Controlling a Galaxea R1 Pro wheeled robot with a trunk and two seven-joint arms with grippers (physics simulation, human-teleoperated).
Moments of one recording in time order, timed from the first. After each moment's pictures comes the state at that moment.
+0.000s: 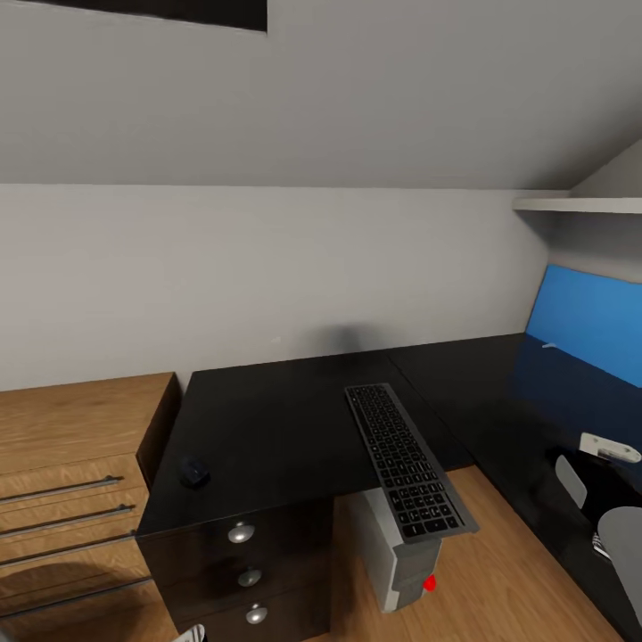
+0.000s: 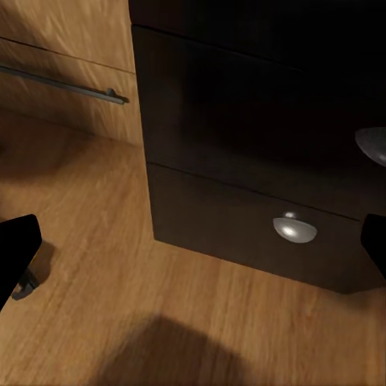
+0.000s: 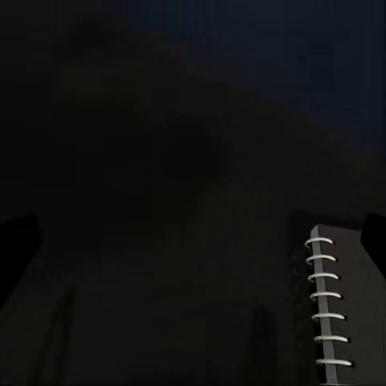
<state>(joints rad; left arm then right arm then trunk) 0.08 0.21 -0.65 -1.21 0.78 -0.24 0.79 -0.85 -0.39 -0.23 -0.39 -0.15 0.26 -0.34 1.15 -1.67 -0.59</state>
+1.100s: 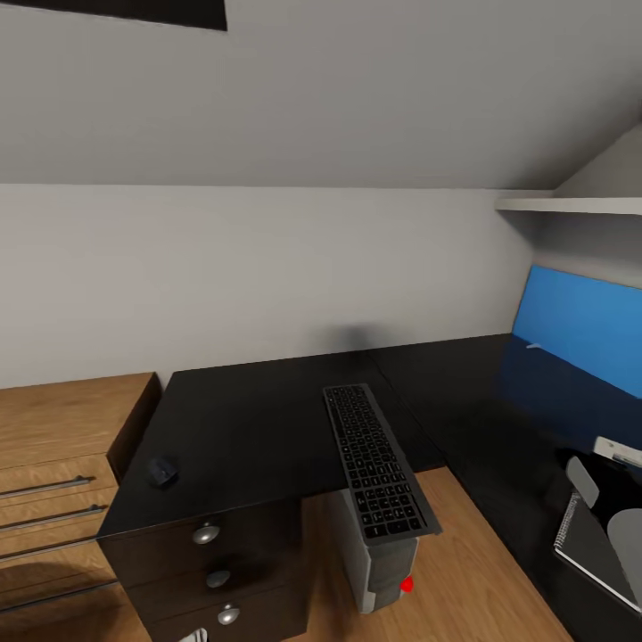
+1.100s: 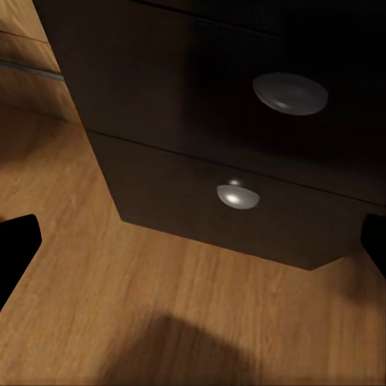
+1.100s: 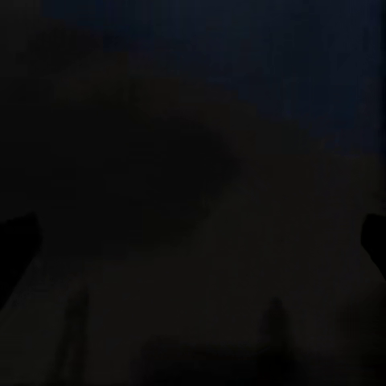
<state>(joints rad) 0.08 0.21 -0.67 -1.20 0.77 -0.24 0.79 -0.85 -0.40 -0.31 -0.38 -0.16 0.25 -0.33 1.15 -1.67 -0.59</state>
